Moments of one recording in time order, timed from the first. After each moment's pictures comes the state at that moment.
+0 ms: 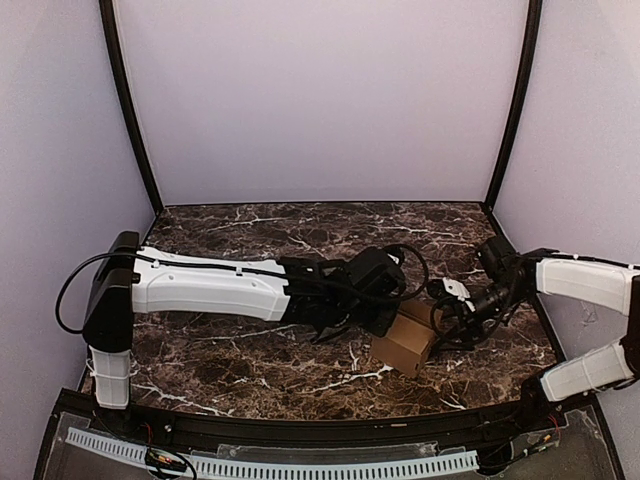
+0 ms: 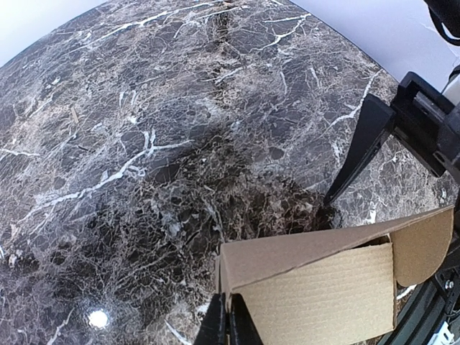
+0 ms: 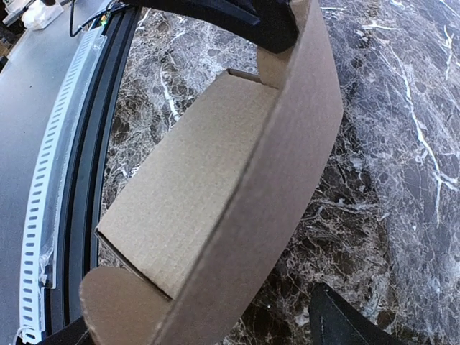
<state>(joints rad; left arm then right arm) -1.26 2.03 1.66 -0.45 -0.35 -0.48 0.31 1.26 0.68 -0.71 -0.85 -0.97</state>
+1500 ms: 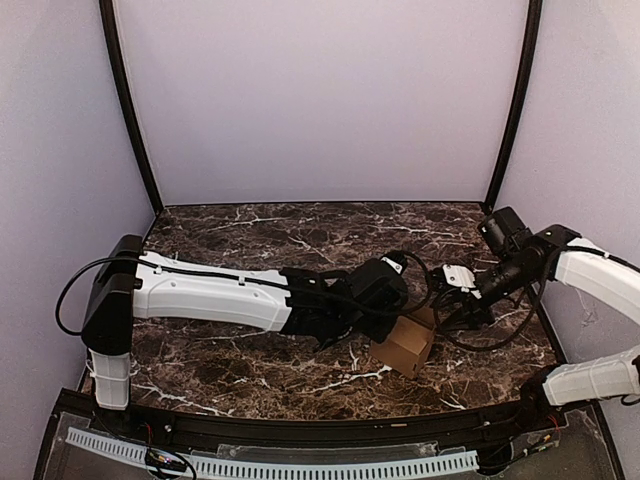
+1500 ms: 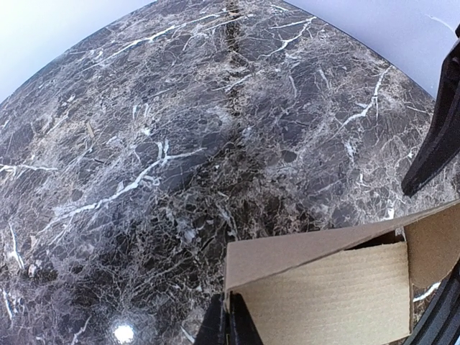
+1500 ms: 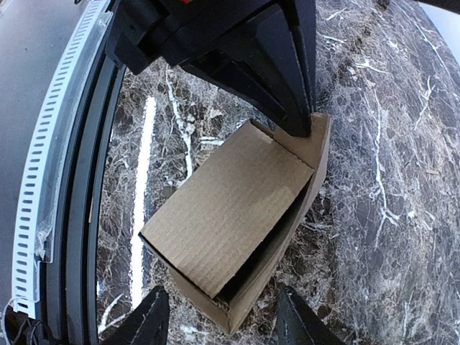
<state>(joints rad) -1.29 2.03 1.62 -0.39 -0.45 -0.40 0.44 1.11 0.88 -0.93 -0.66 -1.01</state>
